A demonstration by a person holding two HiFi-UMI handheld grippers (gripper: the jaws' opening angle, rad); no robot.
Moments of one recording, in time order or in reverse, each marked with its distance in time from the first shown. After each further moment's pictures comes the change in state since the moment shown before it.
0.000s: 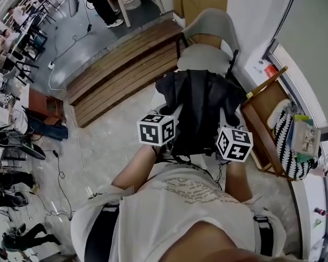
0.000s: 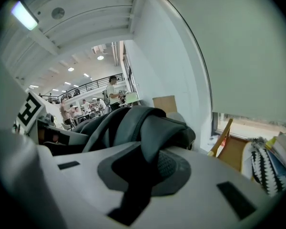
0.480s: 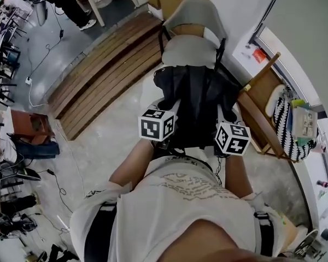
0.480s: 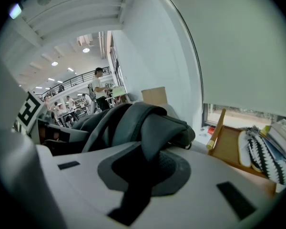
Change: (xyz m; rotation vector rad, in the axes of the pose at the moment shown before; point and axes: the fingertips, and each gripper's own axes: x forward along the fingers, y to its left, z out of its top) left arm 0.057 0.052 -0.005 0.110 0.119 -0.134; right arm 0.048 -0.002 -0.034 0.072 0.081 -0.152
